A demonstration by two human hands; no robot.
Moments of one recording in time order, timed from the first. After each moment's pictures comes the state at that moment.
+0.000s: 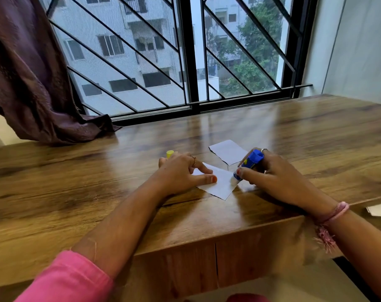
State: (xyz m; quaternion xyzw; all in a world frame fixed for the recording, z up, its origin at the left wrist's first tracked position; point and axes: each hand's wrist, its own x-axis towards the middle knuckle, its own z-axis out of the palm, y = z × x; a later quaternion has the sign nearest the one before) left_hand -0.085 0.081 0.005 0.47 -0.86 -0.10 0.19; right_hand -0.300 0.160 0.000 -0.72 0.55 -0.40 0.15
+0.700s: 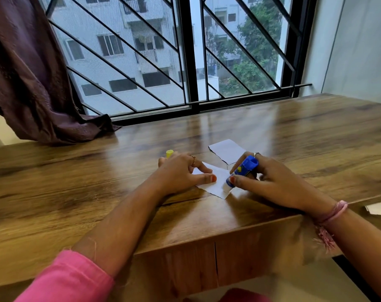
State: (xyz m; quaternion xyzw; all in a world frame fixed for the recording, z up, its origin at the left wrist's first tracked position) left_hand -0.086 0.081 0.004 0.46 -0.86 -0.10 0.20; right_hand -0.297 0.167 0.000 -0.77 0.48 -0.39 0.17
